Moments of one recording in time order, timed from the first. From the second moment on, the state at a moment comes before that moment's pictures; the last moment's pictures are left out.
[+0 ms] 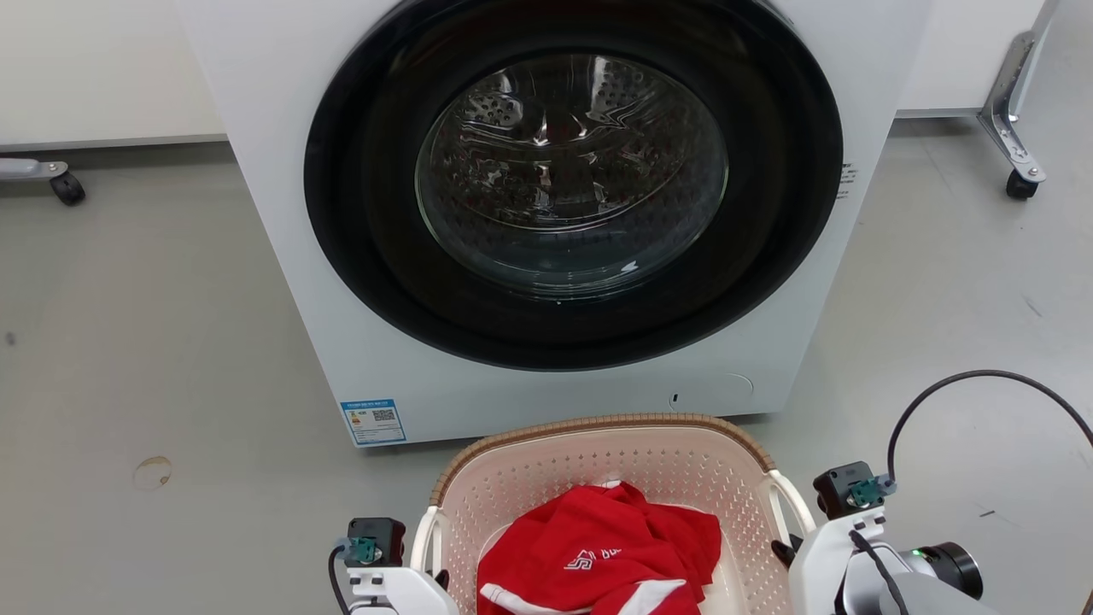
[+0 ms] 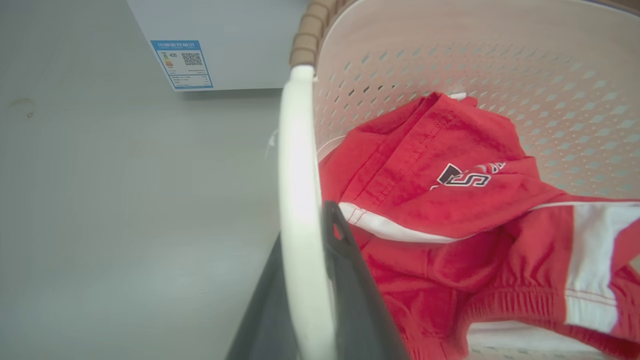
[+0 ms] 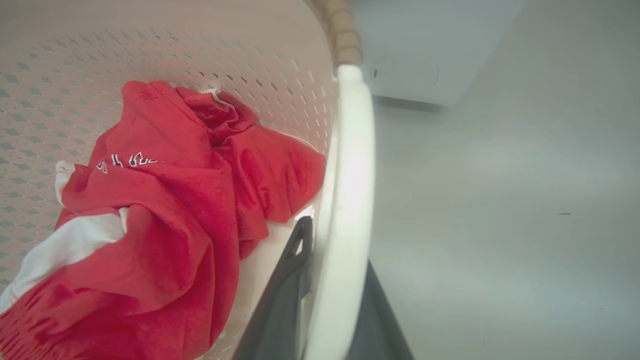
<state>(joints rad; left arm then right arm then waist) -0.48 -0.01 -0.73 1.27 -0.78 -0.09 -0.10 -0.46 0.00 1.05 1.02 0.92 0.13 0.04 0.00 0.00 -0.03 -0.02</state>
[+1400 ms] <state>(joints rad) -0.50 0.00 -0.78 1.28 -0.82 -0.08 -0.12 -0.49 0.00 1.15 1.03 1.03 0.13 -0.01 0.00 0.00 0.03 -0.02</state>
